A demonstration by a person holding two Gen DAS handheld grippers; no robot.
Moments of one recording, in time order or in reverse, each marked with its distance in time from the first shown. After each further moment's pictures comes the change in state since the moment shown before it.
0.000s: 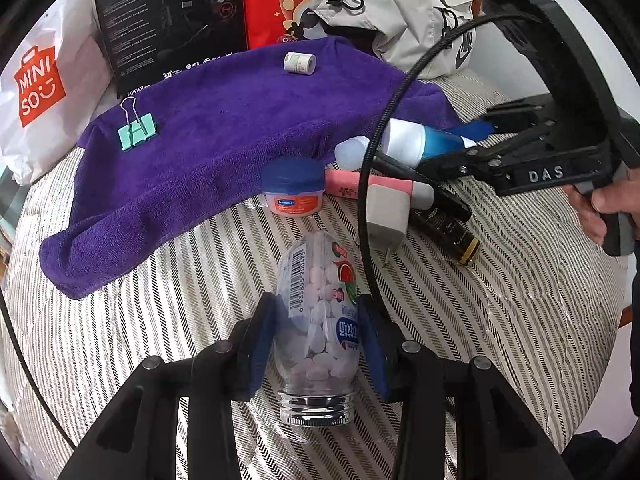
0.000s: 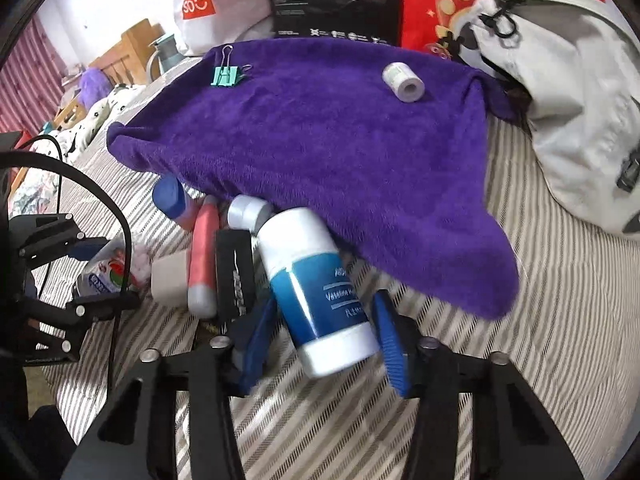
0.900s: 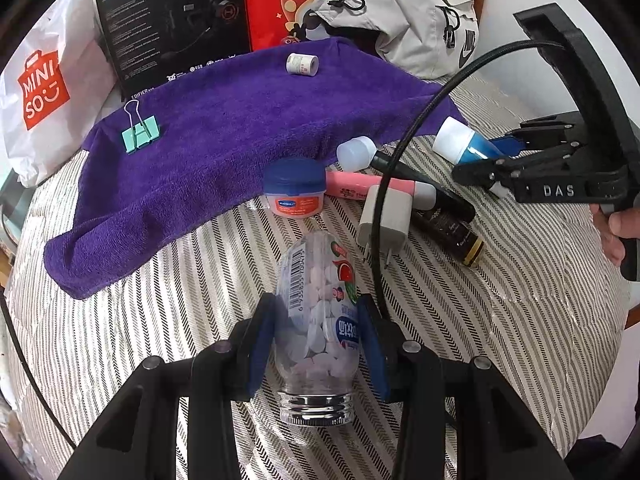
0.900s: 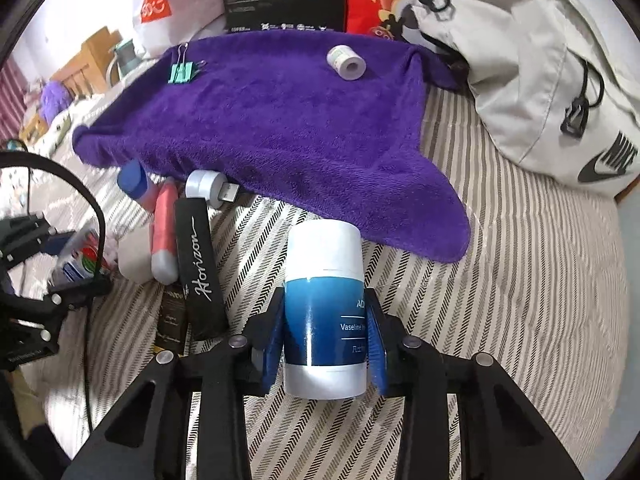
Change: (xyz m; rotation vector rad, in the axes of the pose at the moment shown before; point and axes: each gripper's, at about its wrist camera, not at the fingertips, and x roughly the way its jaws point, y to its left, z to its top) left arm 0.003 -0.002 0.000 0.004 -0.006 0.025; right arm -0.007 -0.009 -0.024 0.099 0.009 -0.127
